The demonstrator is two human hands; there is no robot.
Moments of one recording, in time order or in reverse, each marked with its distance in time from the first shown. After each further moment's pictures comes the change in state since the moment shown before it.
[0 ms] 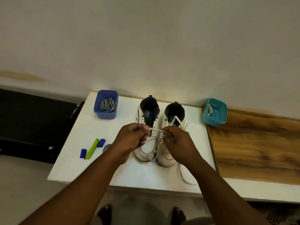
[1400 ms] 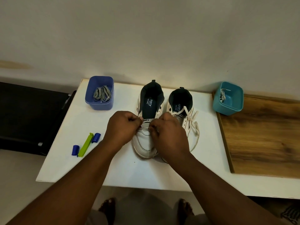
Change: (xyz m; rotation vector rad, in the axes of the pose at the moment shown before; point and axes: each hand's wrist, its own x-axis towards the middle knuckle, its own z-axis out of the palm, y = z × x) left_hand 0.068 -0.033 -0.023 0.510 0.154 0.226; right_hand 0.022 -0.013 0.054 -0.355 0.155 -0.052
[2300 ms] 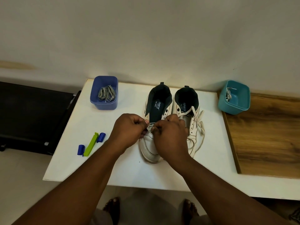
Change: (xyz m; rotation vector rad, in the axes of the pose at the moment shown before) left_hand -0.014 0.006 0.001 -0.115 -0.082 -0.076; right_hand -0.002 -0.014 0.012 0.018 -0.035 0.230
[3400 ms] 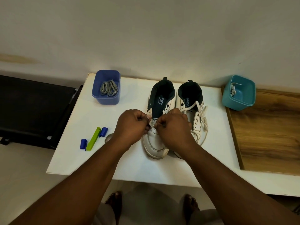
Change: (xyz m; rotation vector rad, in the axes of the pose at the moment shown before) left_hand -0.002 -0.002 0.006 -0.006 0.038 -0.033; right_hand 0.013 -0.003 -0.014 0.013 -0.240 0.054
